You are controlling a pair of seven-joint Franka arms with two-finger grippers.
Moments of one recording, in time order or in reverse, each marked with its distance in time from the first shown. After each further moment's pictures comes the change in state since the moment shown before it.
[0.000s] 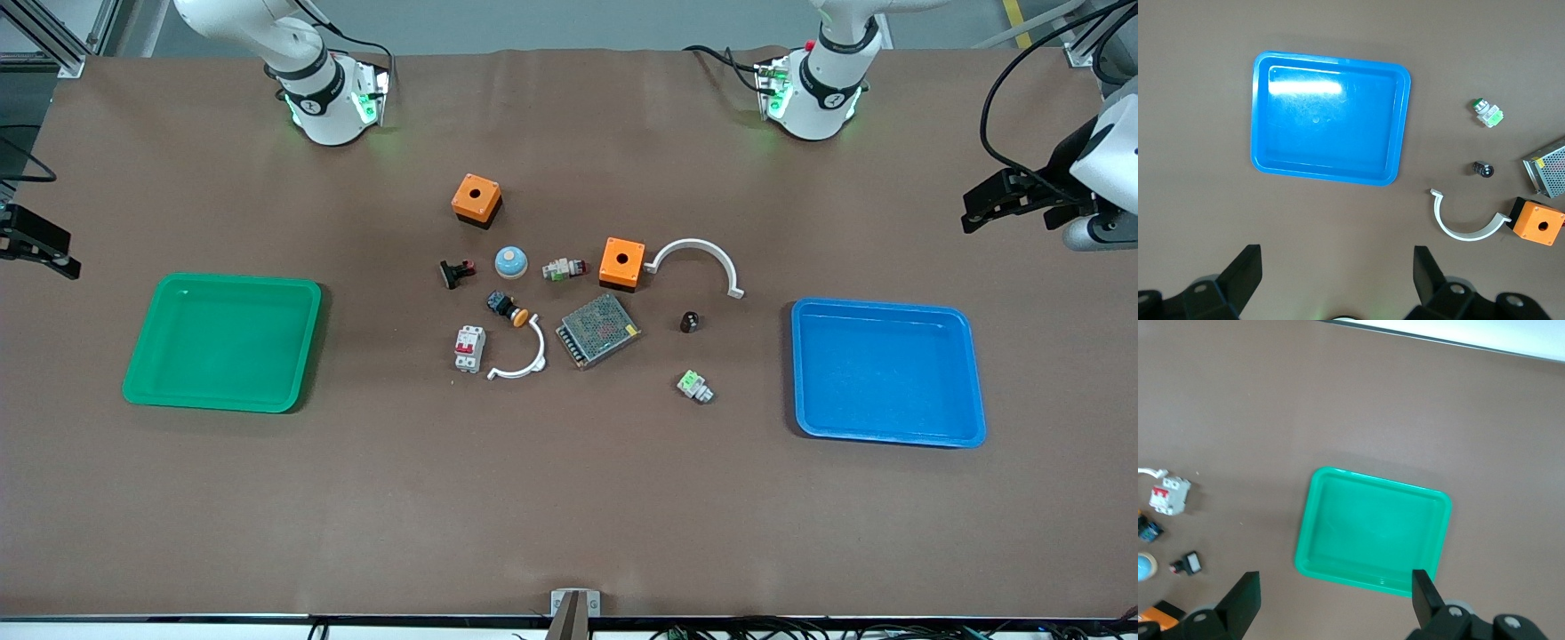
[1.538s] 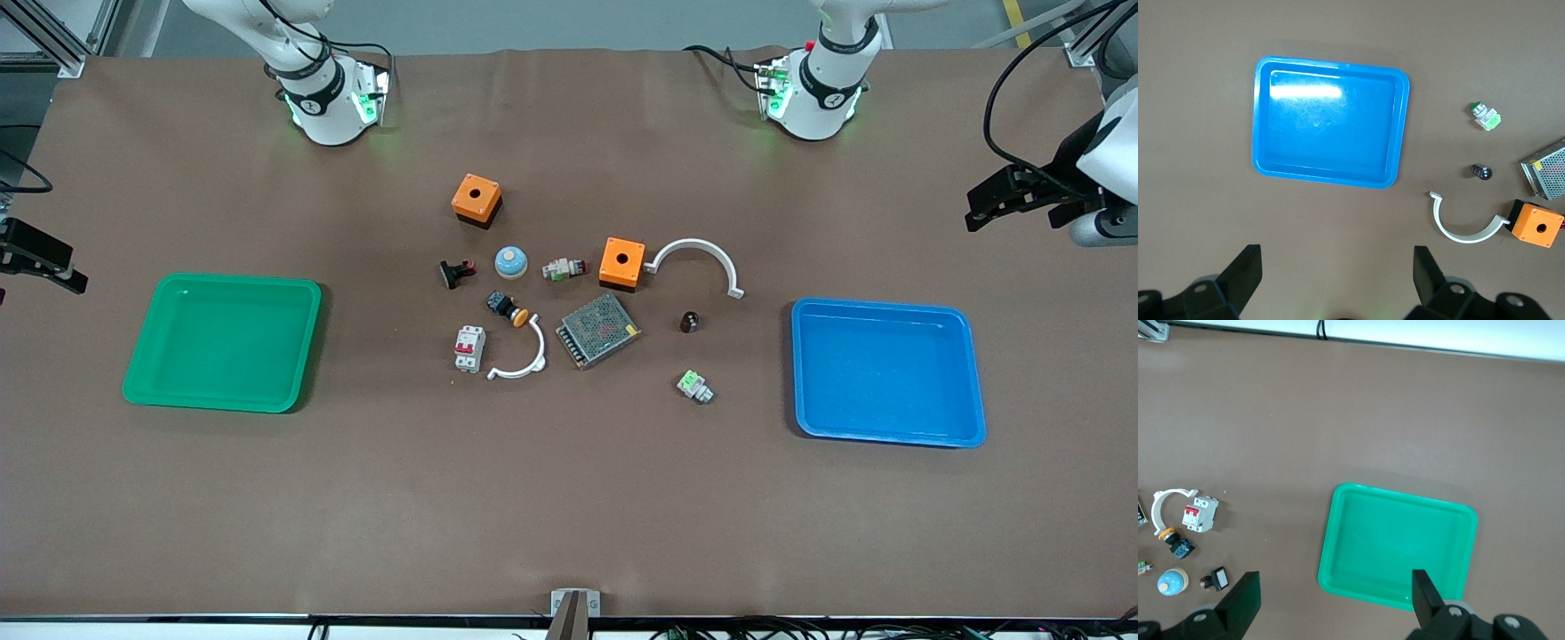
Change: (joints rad) left arm 0.001 -0.004 0.000 0.010 0.000 0.003 0.002; right arm -0.603 0.005 0.643 0.032 -0.002 0.032 0.036
